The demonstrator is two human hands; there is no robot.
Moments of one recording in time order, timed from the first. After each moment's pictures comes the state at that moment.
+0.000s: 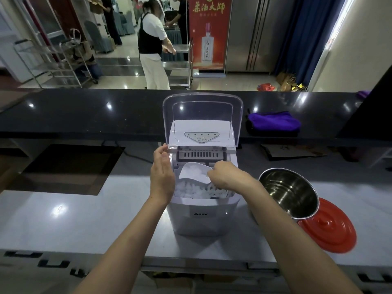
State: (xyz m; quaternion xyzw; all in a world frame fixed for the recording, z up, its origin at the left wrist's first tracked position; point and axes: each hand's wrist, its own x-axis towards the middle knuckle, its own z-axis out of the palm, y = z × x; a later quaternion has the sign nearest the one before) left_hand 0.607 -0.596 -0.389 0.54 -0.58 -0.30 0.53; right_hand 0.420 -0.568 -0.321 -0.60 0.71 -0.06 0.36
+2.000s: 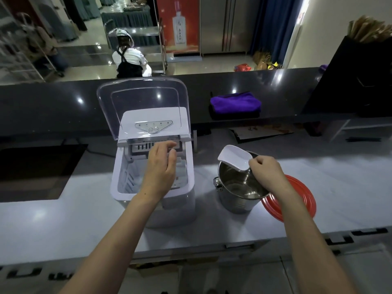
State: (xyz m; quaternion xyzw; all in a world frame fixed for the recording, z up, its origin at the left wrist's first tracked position) left_hand 0.502 -0.572 -0.384 0.49 -0.75 -0.19 0.39; right_hand 0.223 -0.488 -0.361 -0.42 0.81 -0.31 0.29
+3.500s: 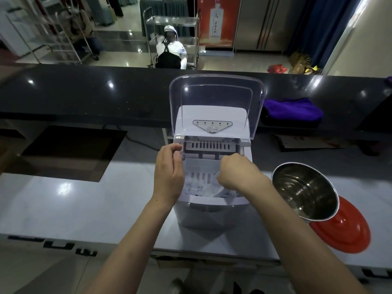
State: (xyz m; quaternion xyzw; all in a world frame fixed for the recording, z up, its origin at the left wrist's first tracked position) left_hand 0.613 -0.597 -0.402 0.55 -0.63 -0.23 0.49; right_hand 0.434 -0.579 -0.326 -0.68 0.71 0.08 0.16
